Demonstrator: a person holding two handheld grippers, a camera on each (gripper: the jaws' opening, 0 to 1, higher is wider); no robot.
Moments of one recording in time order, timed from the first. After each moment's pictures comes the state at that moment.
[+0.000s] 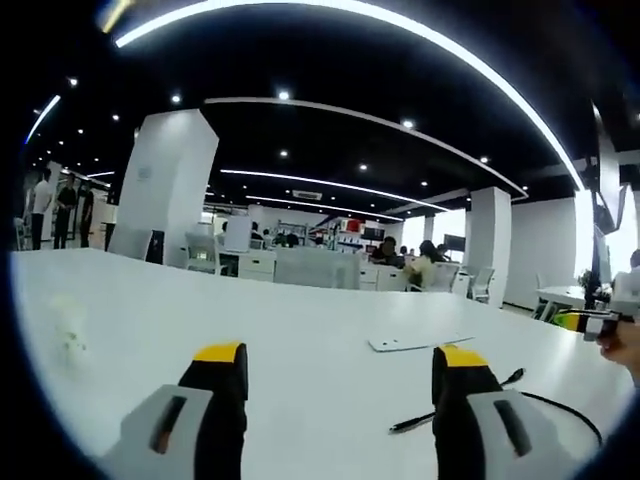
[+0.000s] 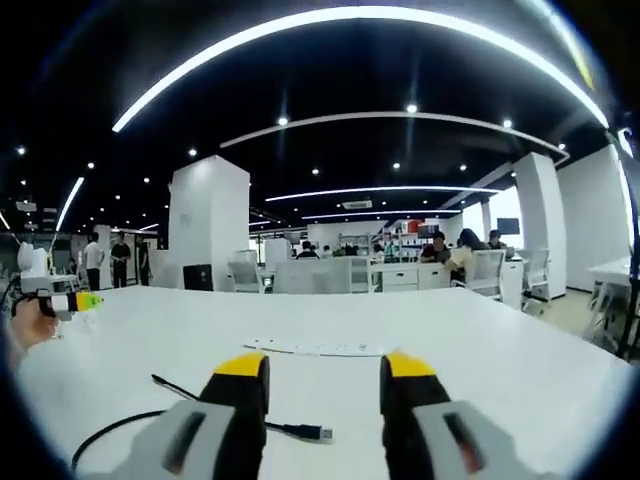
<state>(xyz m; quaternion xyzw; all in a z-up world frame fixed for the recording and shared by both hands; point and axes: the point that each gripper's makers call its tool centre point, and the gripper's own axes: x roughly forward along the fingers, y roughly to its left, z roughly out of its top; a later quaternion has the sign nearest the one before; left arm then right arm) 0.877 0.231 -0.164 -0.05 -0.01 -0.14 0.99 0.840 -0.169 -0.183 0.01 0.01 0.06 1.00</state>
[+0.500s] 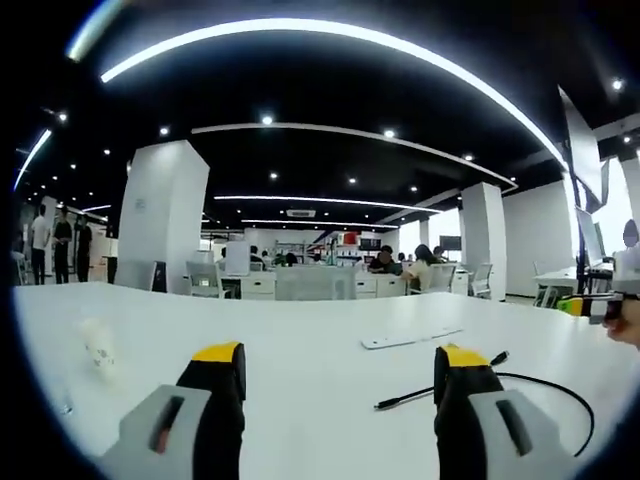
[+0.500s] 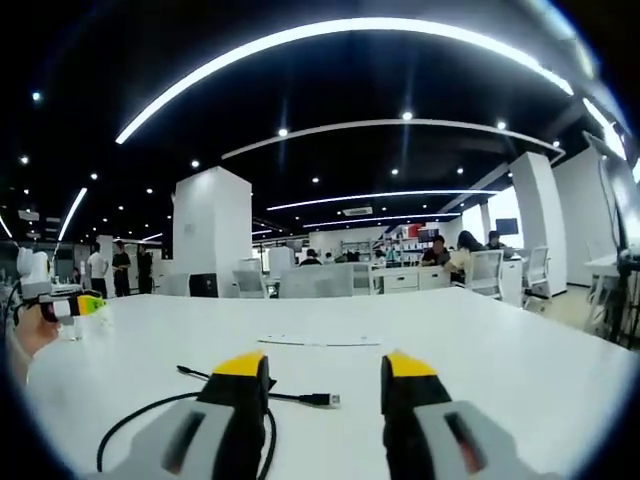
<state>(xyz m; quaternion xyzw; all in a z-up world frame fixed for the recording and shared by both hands) 0.812 0.224 -0.157 0.00 -0.04 -0.14 0.99 0.777 -0.170 -0.188 0.03 -0.01 0.06 1.00</state>
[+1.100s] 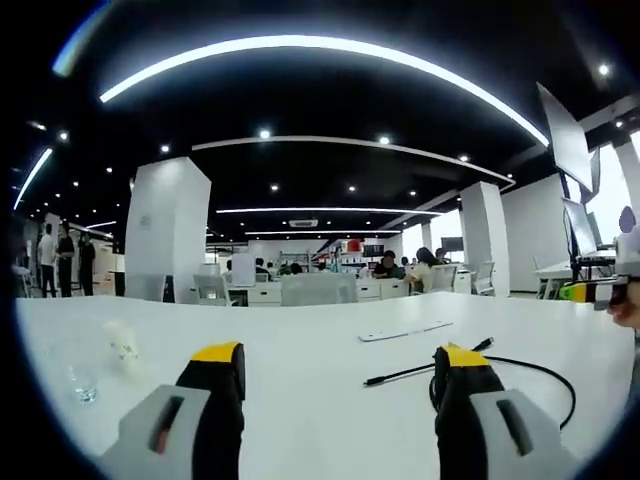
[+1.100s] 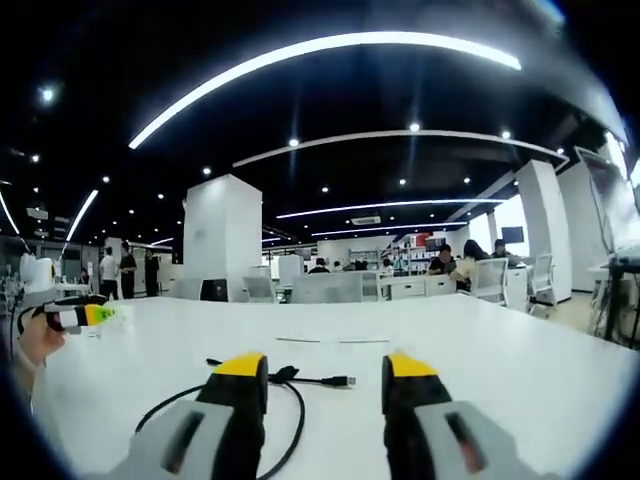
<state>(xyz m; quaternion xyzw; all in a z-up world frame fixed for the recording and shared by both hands) 0.741 0.224 -0.174 0.01 -0.06 -0.13 0.99 0.712 -0.152 -0.190 0.02 -0.02 0.08 1.00</state>
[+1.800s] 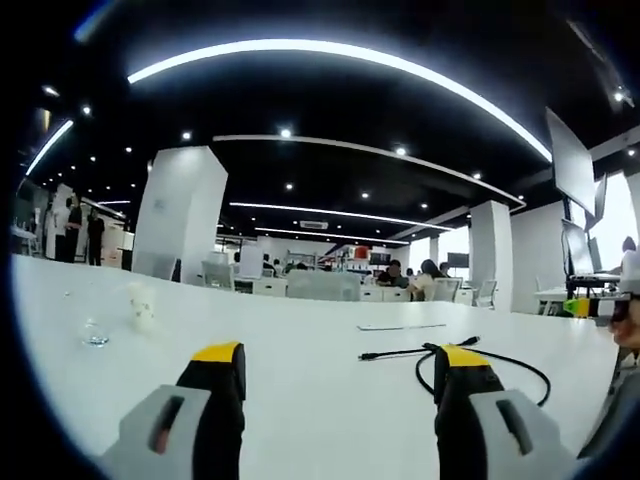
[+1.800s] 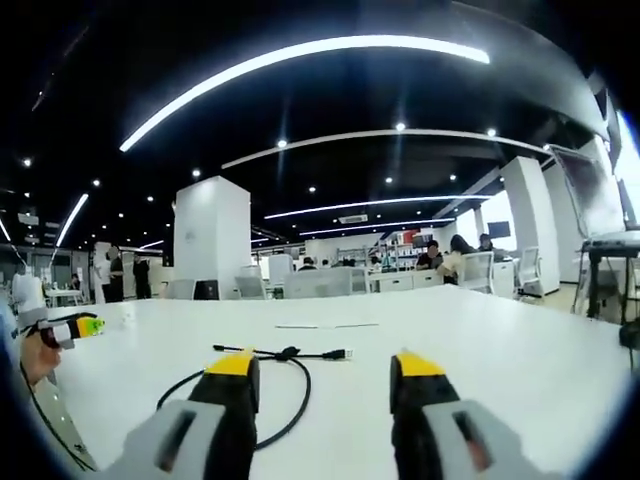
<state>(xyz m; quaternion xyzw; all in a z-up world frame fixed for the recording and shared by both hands) 0.693 0.247 -0.208 -0.04 -0.06 -0.11 0.99 0.665 -0.151 -0.214 0.03 -0.02 0.05 1.00</state>
